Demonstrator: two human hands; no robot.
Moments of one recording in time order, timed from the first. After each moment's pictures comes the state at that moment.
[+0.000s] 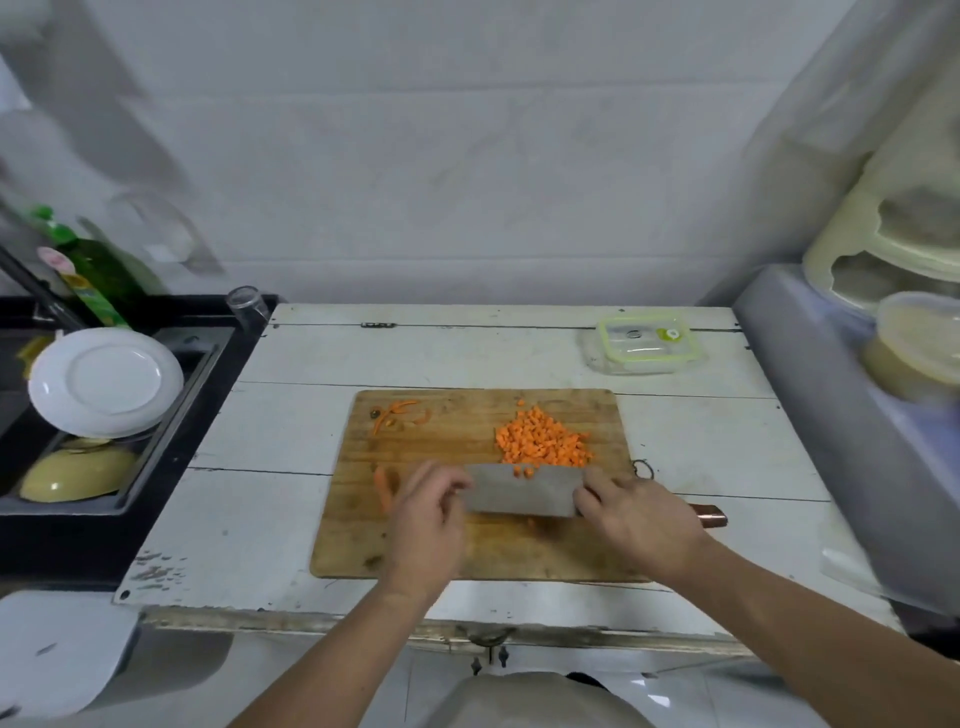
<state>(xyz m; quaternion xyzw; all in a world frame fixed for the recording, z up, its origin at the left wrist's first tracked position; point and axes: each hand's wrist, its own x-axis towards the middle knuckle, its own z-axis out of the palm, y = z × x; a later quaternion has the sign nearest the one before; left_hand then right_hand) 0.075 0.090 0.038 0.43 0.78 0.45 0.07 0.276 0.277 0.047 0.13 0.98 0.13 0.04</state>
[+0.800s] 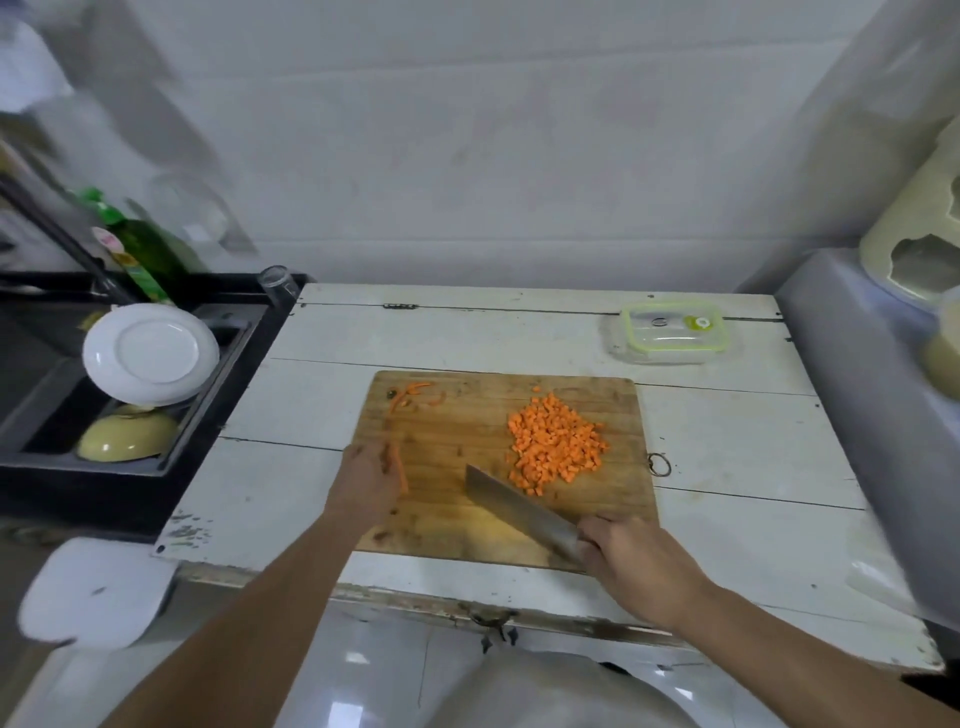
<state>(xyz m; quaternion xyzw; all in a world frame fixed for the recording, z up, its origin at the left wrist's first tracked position) -0.037 0.076 -0.021 0.23 0.92 0.22 0.23 0.295 0.249 0.034 0.22 0.95 -0.21 0.06</state>
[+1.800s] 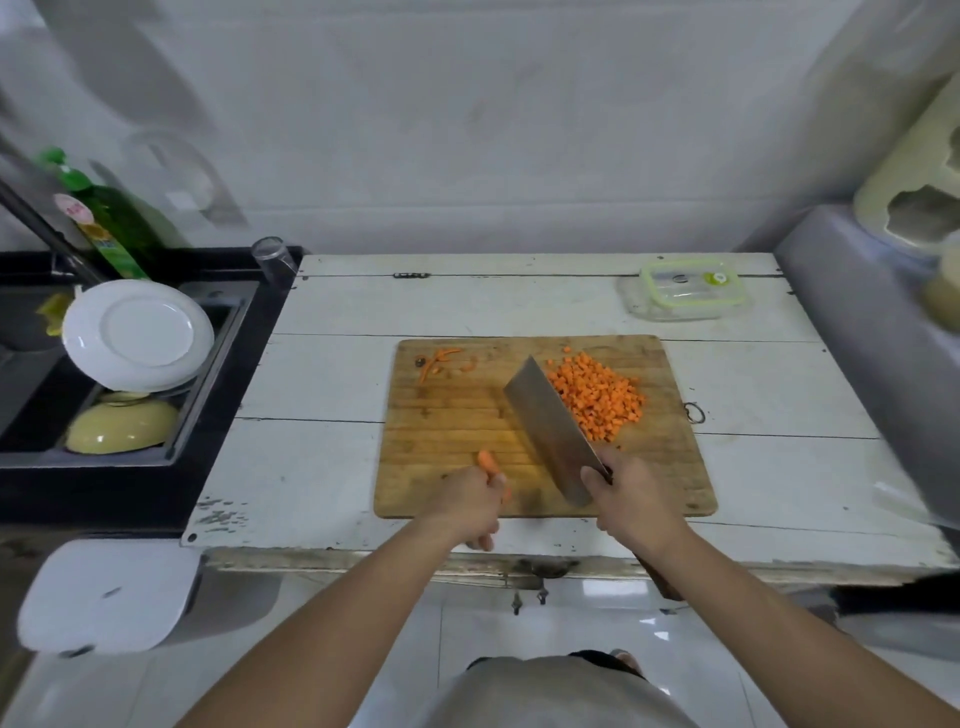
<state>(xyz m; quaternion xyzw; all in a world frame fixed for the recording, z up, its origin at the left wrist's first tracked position) 0.039 0.063 0.013 0.28 0.83 0.16 0.46 0.220 0.173 0.030 0.47 0.81 -0.34 -0.06</state>
